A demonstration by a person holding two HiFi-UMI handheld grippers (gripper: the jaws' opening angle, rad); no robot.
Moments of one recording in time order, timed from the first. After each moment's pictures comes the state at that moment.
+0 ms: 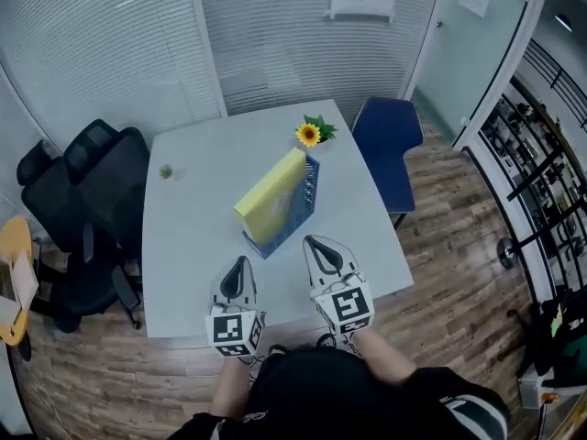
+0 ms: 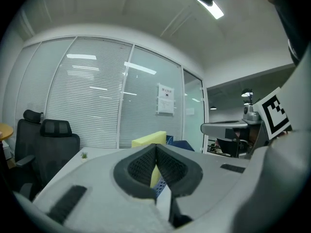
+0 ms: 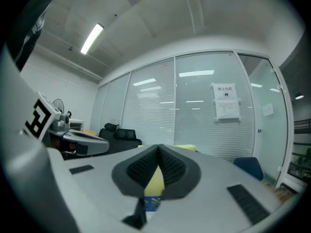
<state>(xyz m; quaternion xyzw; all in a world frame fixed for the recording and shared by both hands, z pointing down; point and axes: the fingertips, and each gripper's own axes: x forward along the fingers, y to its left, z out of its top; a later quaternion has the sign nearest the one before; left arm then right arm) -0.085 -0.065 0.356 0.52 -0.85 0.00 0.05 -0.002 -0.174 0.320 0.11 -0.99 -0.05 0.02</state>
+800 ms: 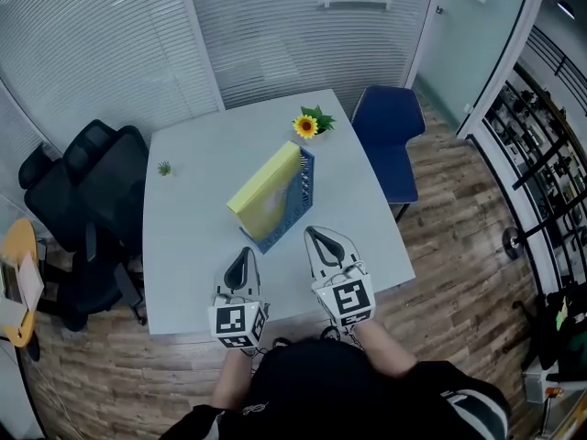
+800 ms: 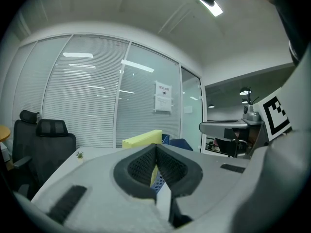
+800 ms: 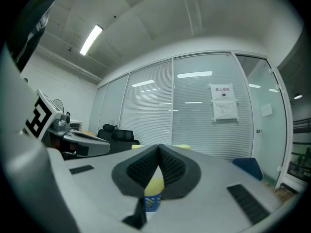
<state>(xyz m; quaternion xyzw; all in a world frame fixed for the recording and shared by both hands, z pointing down) -0.078 -0.096 0.358 0.53 -0.85 0.01 0.05 0.002 -0.197 0.320 0.11 -0.99 -0.05 0.02</state>
